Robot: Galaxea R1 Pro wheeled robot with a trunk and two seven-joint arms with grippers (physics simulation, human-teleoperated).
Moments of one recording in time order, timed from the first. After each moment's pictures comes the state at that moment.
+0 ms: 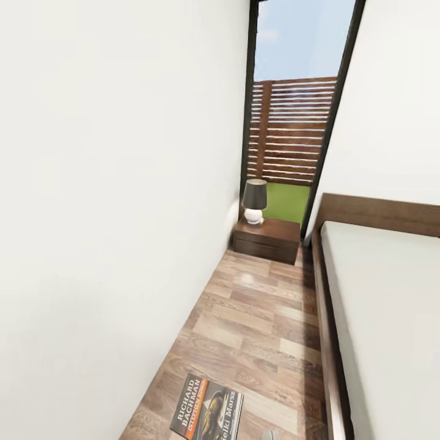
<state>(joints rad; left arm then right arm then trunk) -0.10 0.07 -0.63 -0.05 0.45 -0.23 -0.11 -0.23 0.07 -0.14 -0.37 -0.26 0.08 1.12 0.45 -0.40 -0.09</state>
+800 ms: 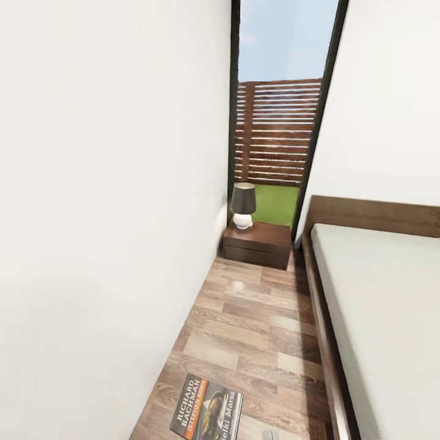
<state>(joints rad) -0.10 0.07 -0.63 -0.05 0.45 -0.23 -0.11 -0.23 0.07 -0.14 -0.37 -0.26 0.08 1.12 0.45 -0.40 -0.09</state>
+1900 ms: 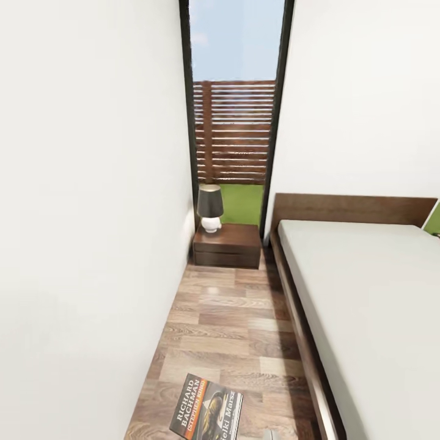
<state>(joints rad) -0.10 0.07 -0.63 -0.05 0.45 -0.23 -0.11 -0.23 0.07 -0.14 -0.37 -0.26 0.08 1.12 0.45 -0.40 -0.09</state>
